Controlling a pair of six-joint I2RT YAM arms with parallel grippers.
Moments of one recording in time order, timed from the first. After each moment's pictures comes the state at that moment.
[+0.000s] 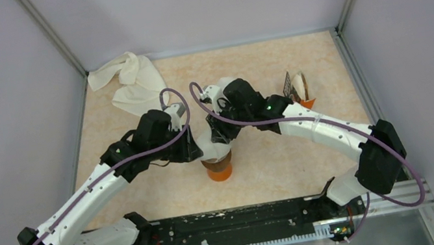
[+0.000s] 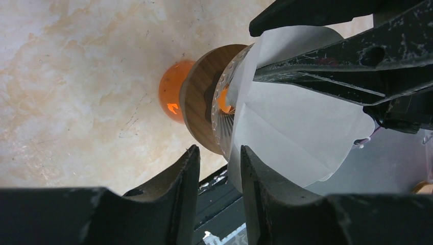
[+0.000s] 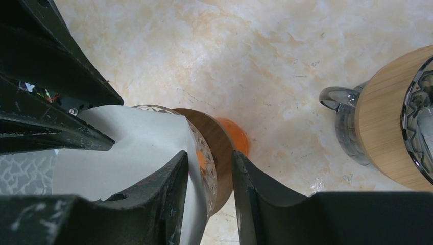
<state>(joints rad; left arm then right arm) -0.77 1.05 1.02 -0.72 0.11 -0.53 0.82 1.42 1.19 -0.45 -0.32 0.04</state>
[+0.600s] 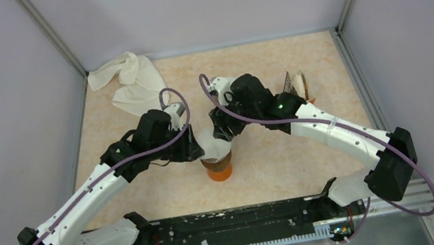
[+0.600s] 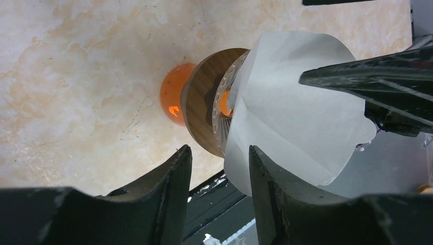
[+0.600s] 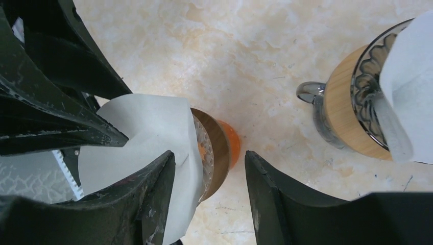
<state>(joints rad) -0.77 1.05 1.02 -0.72 0.10 -0.53 0.82 1.34 1.21 -0.51 -0.25 0.08</state>
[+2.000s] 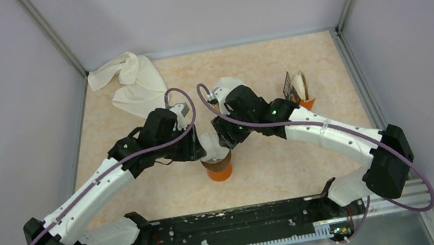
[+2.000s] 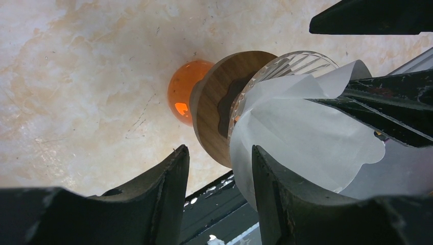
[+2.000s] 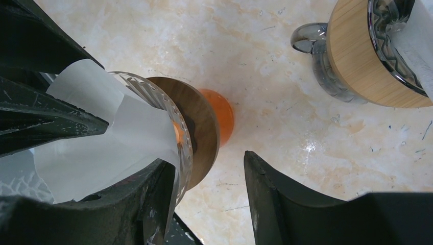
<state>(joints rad) -0.77 1.11 1.01 -0.71 0.07 -0.53 0.87 1.36 1.17 -0.59 -0.10 0.17</state>
